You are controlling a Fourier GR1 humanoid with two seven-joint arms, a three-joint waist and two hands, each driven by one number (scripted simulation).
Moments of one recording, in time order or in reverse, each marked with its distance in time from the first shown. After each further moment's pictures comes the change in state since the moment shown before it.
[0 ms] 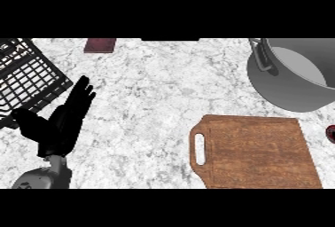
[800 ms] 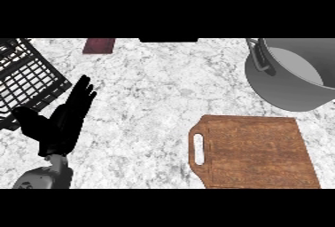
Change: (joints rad) left arm -0.007 -0.010 0.002 -0.004 -0.011 0.003 0.015; right arm -0.061 -0.164 -0.225 -0.249 -0.177 -0.063 -0.104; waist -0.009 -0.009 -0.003
